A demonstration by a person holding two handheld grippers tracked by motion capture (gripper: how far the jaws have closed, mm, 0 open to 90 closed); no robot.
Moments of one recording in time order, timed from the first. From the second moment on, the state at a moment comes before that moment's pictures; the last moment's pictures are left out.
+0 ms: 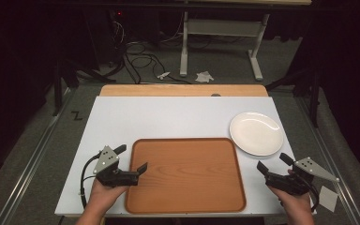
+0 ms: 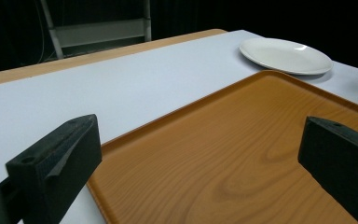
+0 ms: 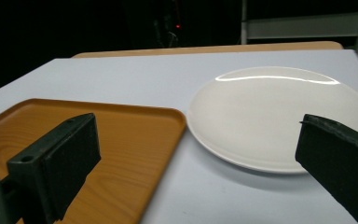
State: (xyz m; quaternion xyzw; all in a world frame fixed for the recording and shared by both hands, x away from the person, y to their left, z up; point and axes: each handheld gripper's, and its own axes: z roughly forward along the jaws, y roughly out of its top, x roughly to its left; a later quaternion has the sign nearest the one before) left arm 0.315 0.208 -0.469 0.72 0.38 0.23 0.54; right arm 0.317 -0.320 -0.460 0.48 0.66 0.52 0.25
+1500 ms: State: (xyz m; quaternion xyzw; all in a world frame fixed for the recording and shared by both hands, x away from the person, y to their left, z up) left arm 0.315 0.214 -0.471 0.72 0.39 0.23 0.53; right arm 0.369 -0.364 -0.476 0.62 0.54 0.56 0.08
